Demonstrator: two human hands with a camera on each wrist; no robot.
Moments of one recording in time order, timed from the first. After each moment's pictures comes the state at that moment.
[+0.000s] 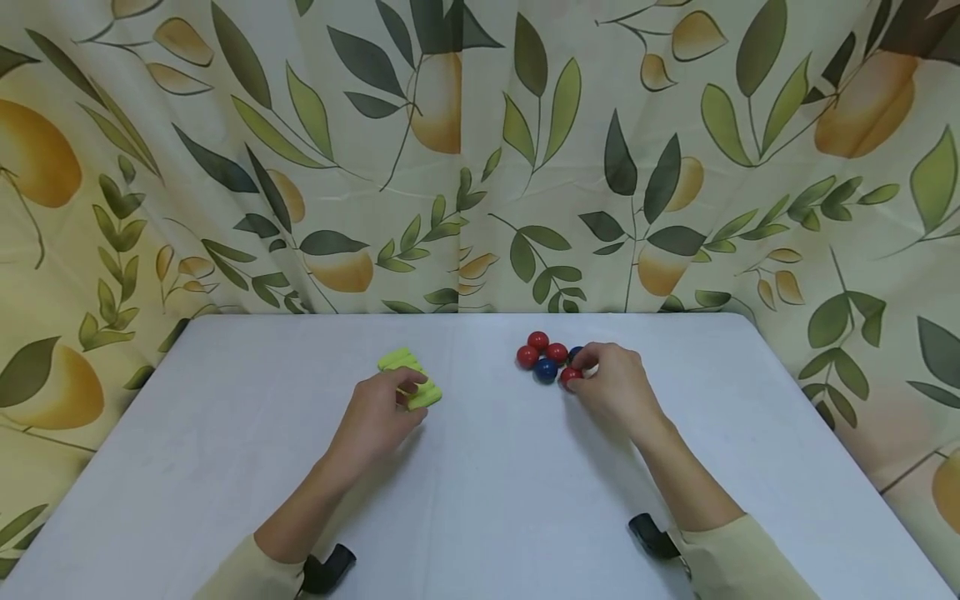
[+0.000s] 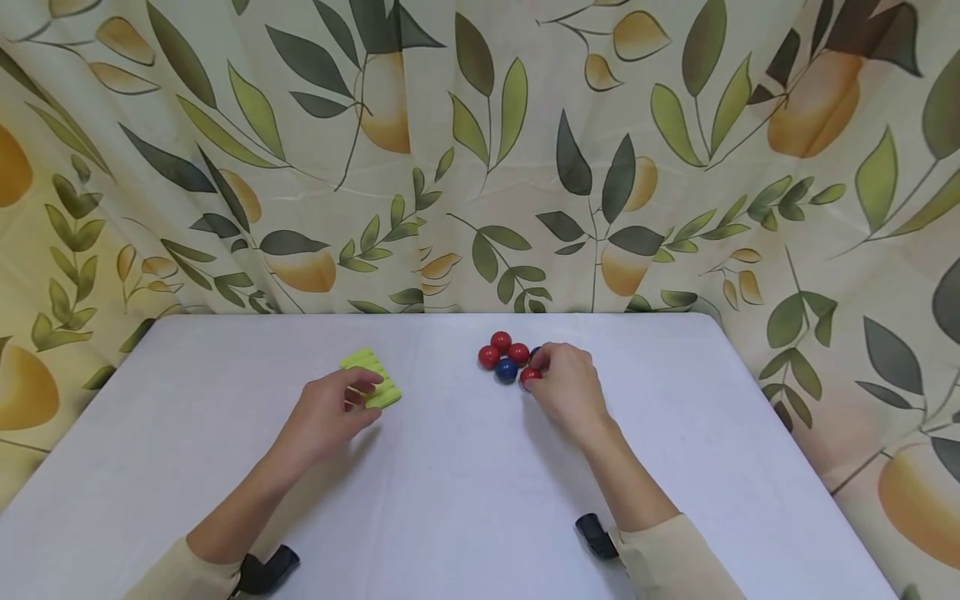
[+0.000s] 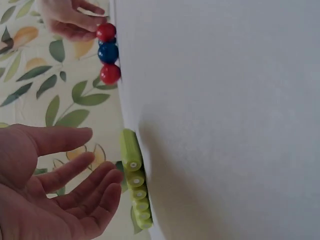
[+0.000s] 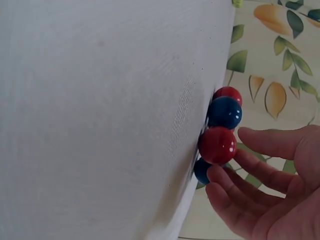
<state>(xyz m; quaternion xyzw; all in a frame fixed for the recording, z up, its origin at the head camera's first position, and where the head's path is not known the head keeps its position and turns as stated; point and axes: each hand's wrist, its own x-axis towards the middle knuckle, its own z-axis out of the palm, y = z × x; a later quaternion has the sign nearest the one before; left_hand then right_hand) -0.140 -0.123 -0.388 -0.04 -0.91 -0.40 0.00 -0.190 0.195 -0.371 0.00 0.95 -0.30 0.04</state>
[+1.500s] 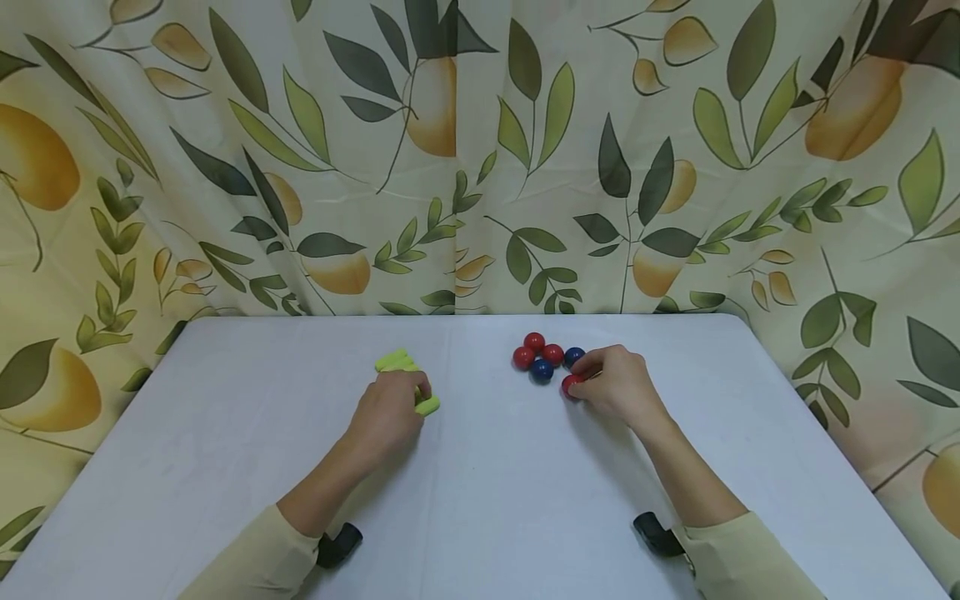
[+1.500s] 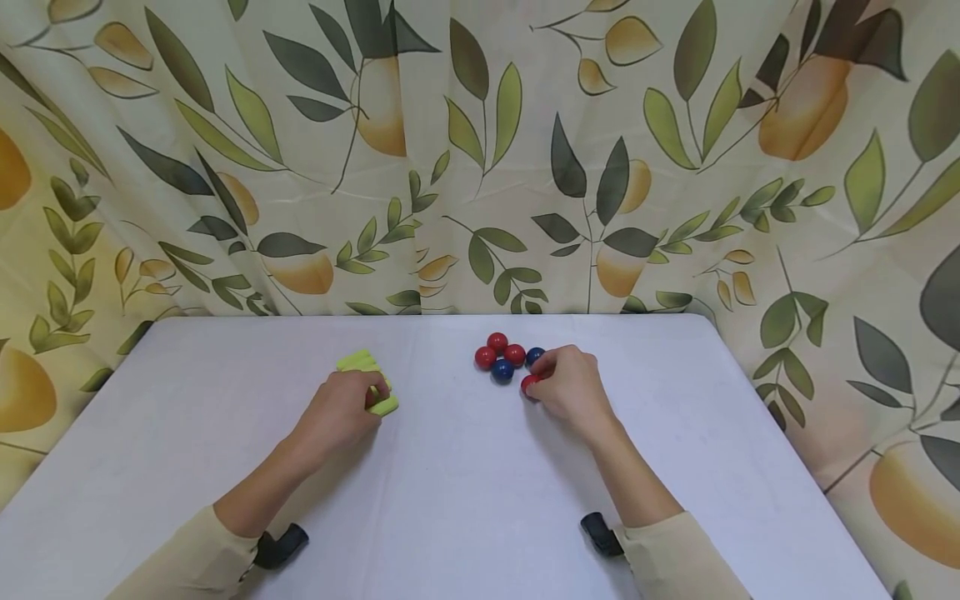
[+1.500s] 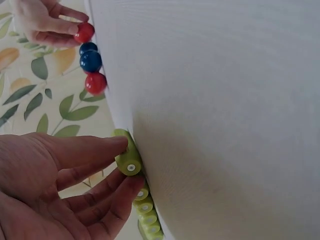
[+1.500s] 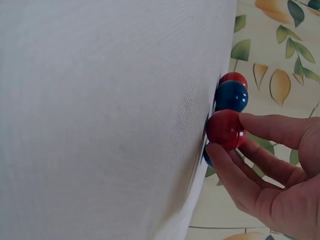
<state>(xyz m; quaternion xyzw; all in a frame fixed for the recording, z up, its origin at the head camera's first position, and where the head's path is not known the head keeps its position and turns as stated) -0.158 -0.108 -0.390 -0.06 -0.96 -0.26 -0.03 -0.191 0.205 -0.370 0.02 0.94 -0.32 0.08</state>
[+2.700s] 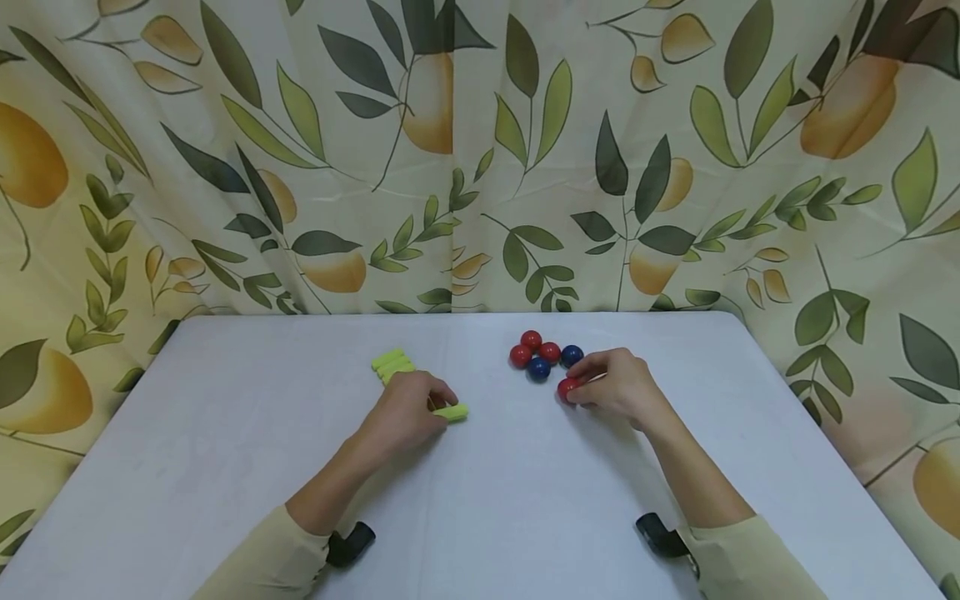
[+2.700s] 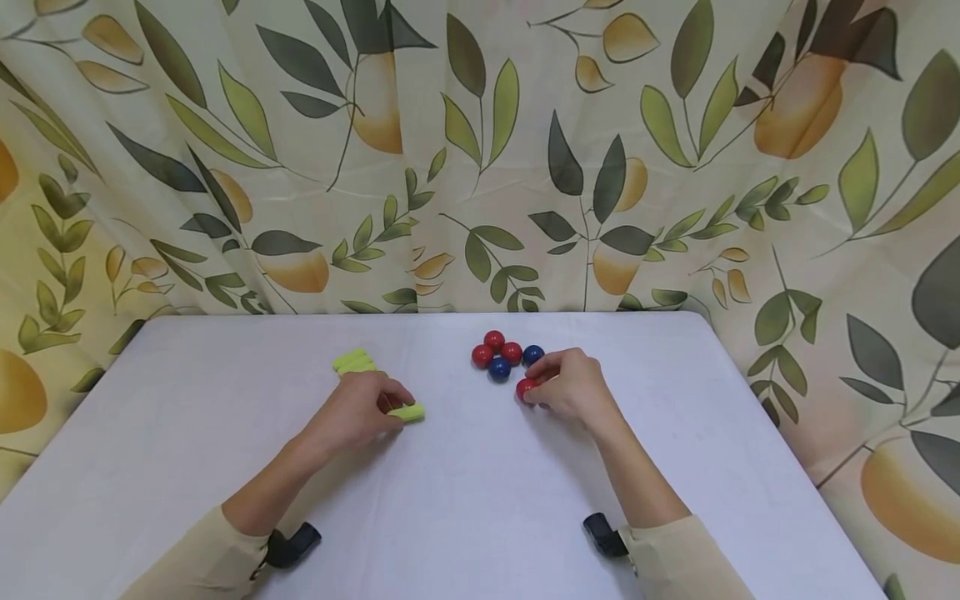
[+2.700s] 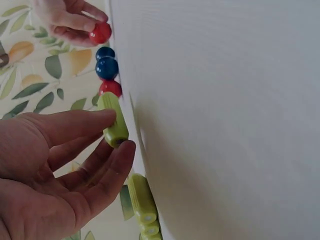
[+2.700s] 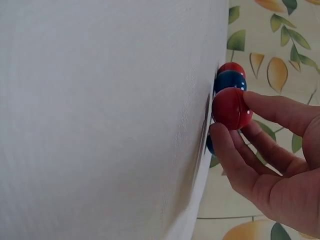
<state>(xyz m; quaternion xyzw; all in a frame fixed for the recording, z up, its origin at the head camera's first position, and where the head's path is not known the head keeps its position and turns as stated) -0.160 -0.093 -0.388 -0.11 -0.93 -0.34 -0.09 -0.192 0.218 -0.375 0.03 0.91 -0.39 0.13</state>
